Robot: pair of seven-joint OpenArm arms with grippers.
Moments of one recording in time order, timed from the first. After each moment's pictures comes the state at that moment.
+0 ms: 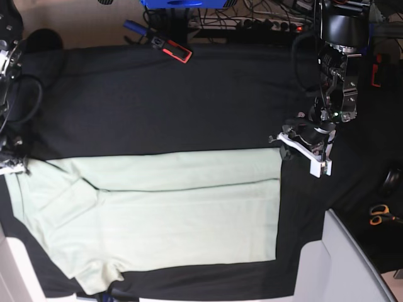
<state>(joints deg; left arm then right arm) 2.8 -18.5 -0.3 71.7 -29.5 -8.3 24.6 19.8 23.2 25.2 29.7 23.5 19.3 -20.2</state>
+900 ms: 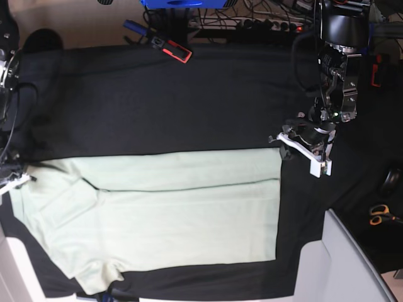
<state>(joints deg) 2.8 -18.5 -0.3 71.7 -29.5 -8.2 24.6 24.2 23.6 19.0 29.7 7.4 19.4 -15.1</state>
